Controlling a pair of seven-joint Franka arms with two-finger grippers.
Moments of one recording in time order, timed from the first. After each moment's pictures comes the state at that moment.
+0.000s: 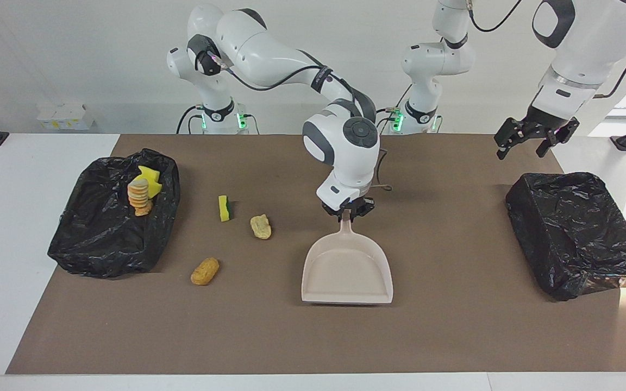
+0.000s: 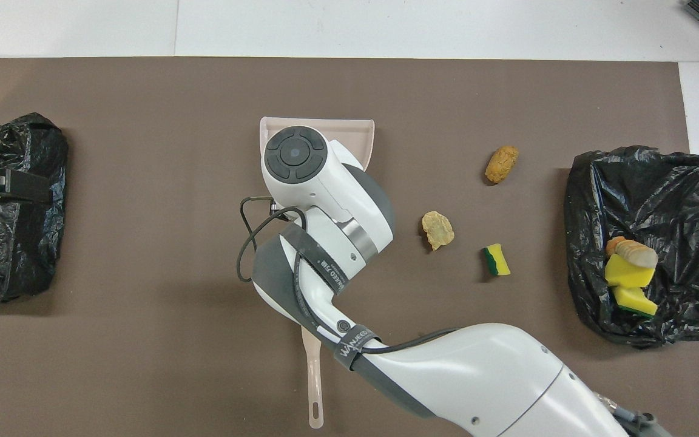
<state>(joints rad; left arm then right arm) -0.01 -0.04 -0.04 -1.65 0.01 1.65 -0.04 0.51 0.73 0.23 -1.17 -0.10 1.85 0.76</state>
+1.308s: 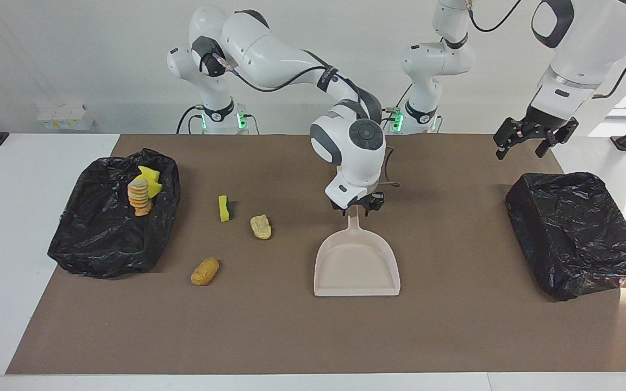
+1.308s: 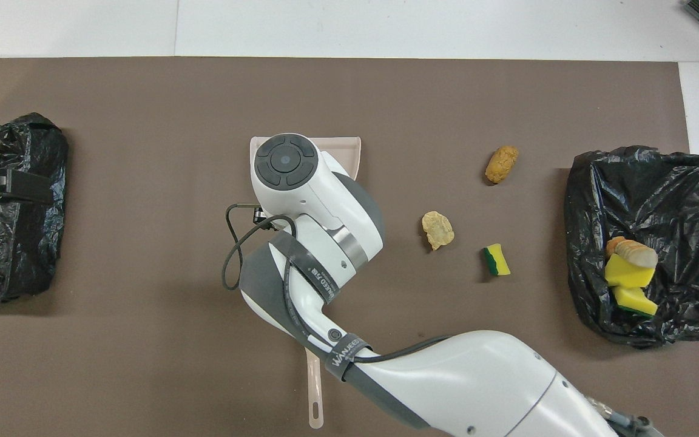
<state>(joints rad) -0.01 -0.04 -0.04 -1.65 0.01 1.65 -0.04 0.53 0.70 0.23 -1.17 -0.05 1.85 0.84</state>
